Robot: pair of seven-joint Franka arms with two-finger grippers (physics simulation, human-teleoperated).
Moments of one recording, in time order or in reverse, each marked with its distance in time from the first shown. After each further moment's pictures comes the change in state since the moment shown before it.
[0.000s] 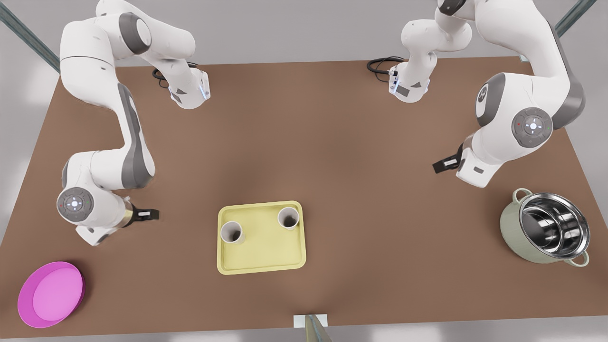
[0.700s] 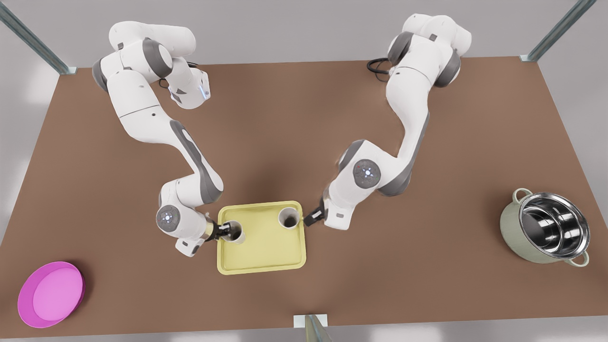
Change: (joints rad) left arm -0.352 0.516 0.012 0.382 -0.212 0.534 -0.653; right arm 0.167 0.306 0.042 -0.133 0.242 0.589 -0.041
